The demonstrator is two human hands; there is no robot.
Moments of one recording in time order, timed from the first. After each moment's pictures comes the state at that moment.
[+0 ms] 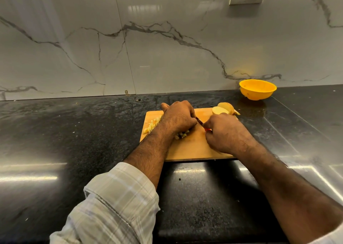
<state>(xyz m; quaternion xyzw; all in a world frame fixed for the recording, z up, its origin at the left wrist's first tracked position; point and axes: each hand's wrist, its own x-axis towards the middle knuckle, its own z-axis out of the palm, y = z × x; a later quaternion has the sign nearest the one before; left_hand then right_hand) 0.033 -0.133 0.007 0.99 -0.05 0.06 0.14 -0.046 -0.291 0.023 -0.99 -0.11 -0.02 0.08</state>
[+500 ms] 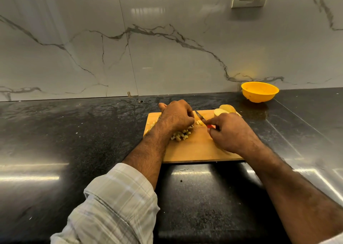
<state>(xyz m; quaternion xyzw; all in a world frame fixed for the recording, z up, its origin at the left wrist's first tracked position) 0.032 -0.116 0.009 0.98 -0.06 0.09 0.19 -0.045 -0.302 0.025 -0.98 -0.11 -0.08 0.16</state>
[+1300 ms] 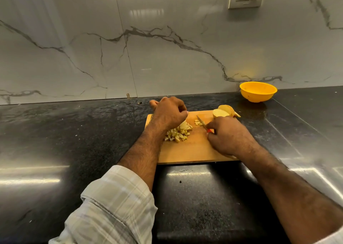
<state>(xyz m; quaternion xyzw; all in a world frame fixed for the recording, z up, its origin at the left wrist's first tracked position) 0.035 -0.096 0.008 0.96 -0.07 0.20 0.20 -0.039 -0.303 0.015 -0.98 -0.11 -0.05 0.13</state>
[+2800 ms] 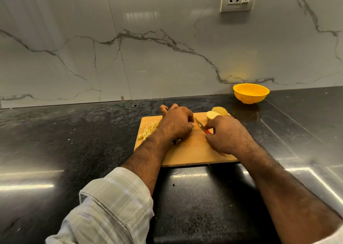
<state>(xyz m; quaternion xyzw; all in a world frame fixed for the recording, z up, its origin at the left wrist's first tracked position) 0.029 -0.141 0.007 0.98 -0.11 0.09 0.11 -0.027 -0.313 0.014 -0.99 -0.05 -0.04 0.15</state>
